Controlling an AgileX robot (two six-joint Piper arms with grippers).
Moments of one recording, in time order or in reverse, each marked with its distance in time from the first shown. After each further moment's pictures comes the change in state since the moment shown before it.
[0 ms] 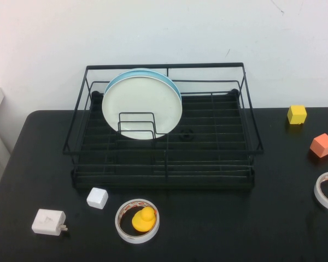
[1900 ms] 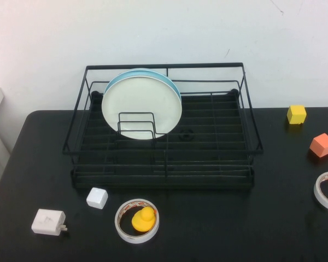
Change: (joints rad) right arm -0.115 -0.040 0.028 -0.024 -0.074 -0.064; left arm -0.009 0.000 0.000 -0.025 0.004 0.088
